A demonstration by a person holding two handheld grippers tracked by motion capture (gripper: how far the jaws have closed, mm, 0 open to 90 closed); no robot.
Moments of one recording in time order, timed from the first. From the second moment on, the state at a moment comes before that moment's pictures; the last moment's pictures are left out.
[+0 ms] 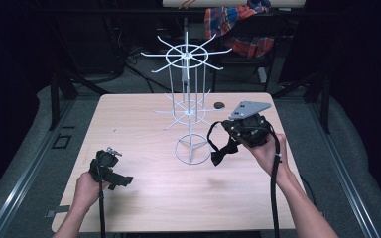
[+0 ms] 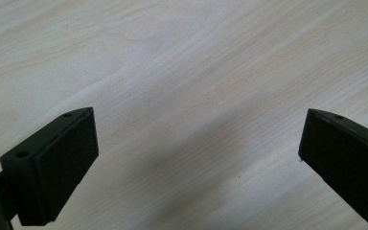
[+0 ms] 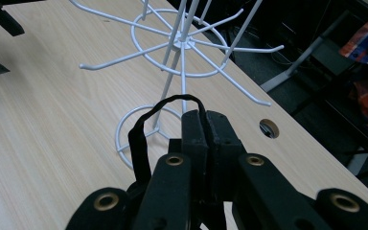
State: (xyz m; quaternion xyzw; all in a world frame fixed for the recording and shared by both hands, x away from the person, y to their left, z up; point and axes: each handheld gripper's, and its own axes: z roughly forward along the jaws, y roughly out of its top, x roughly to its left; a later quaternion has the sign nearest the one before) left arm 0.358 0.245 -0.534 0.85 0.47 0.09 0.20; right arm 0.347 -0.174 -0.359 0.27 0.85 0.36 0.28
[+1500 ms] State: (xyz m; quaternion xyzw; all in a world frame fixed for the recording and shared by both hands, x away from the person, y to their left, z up) left arm 0.358 0.246 -0.534 0.86 0.47 0.08 0.20; right arm 0.402 -0.158 -0.381 0.28 0.86 0.37 0.22
